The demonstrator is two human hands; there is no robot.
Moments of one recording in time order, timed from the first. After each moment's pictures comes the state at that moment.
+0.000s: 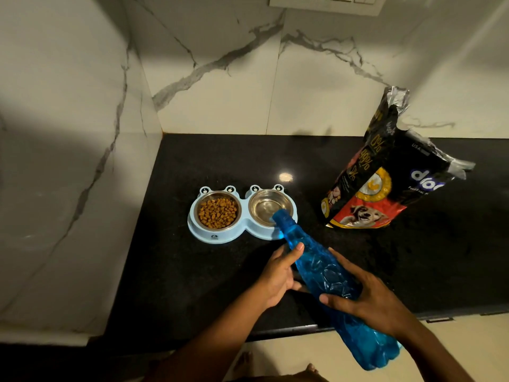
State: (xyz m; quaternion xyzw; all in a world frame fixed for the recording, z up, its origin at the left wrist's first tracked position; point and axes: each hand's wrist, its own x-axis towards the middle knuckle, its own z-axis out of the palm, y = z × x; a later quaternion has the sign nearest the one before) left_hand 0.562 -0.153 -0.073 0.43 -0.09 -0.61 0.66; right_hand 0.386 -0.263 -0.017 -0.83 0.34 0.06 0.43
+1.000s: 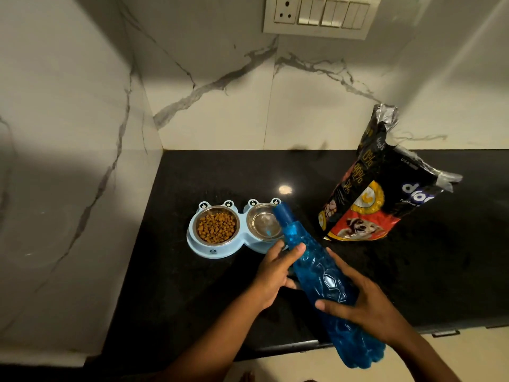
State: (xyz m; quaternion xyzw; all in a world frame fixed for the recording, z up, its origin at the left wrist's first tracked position) left_hand 0.576 -0.153 -0.037 0.51 -0.16 -0.53 0.66; right_hand 0.396 -0.261 -0.010 -0.81 0.28 -0.04 0.52
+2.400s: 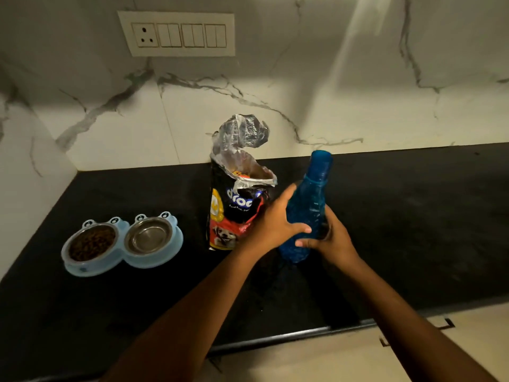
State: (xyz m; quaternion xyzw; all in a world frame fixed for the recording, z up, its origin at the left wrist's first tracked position) left_hand 0.447 -0.437 0.010 0.67 -0.47 -0.26 0.51; right_hand 0.299 -0.523 0.001 -0.78 0.27 -0.23 0.52
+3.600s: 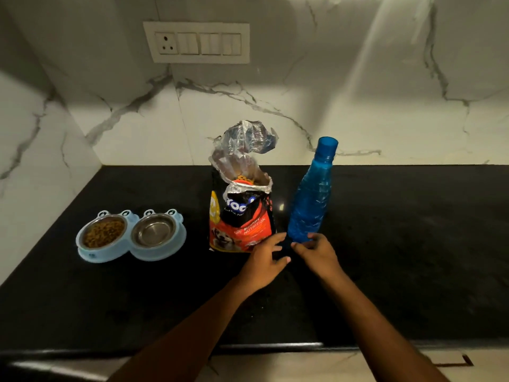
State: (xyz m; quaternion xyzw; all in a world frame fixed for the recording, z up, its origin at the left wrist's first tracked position) left_hand 0.424 -0.409 -0.068 0.75 -0.38 -0.24 0.49; right_hand 0.325 -0.534 -0.046 -0.72 0.45 -0.11 0.52
